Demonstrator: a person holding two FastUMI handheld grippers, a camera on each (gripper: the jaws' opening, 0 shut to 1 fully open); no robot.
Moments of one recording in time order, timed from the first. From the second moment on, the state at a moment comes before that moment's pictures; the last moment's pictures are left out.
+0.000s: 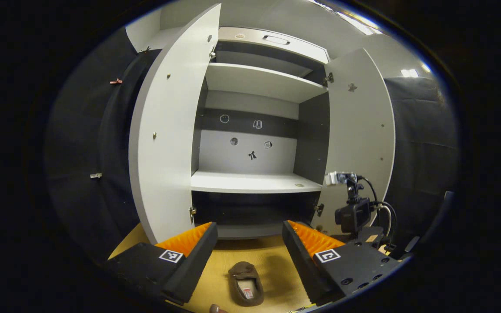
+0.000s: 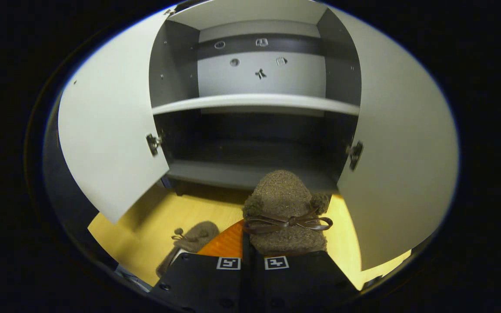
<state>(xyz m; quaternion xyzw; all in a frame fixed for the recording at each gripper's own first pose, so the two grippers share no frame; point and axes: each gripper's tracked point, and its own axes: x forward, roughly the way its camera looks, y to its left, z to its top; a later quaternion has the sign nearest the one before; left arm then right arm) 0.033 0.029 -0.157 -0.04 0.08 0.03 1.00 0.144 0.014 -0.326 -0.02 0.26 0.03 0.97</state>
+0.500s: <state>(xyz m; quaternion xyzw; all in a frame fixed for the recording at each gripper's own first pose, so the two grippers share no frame) 0.014 0.010 -0.121 -0.05 0.07 0.03 1.00 0.242 0.009 -0.152 -0.04 0.14 0.03 0.99</state>
